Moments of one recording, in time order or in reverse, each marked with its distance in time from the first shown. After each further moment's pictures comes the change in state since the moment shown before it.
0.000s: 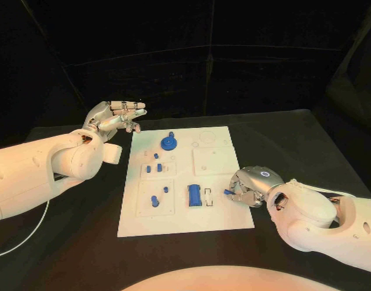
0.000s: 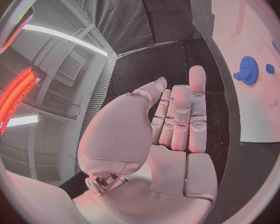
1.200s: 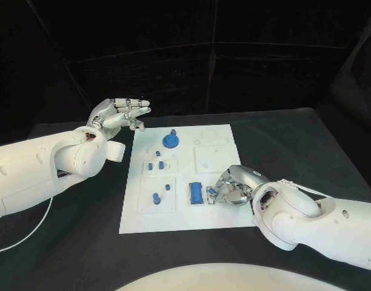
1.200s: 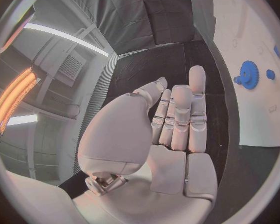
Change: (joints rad) left arm 0.000 -0.004 0.000 0.017 0.000 0.001 0.000; left_hand 0.000 0.000 0.003 -0.003 0.000 0.000 0.000 0.000 0.000 0.000 0.000 0.000 0.000 0.000 0.000 0.000 -0.001 0.000 0.000 0.000 0.000 -0.001; right arm 0.000 0.109 0.001 -0.033 0.316 -0.152 -0.010; right_hand -0.184 -0.121 0.168 0.035 -0.016 0.064 -0.041 -0.015 0.045 0.041 -0.034 0.039 0.062 -0.002 -0.023 0.004 0.000 0.000 0.004 -0.004 0.005 0.000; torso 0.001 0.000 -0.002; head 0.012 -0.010
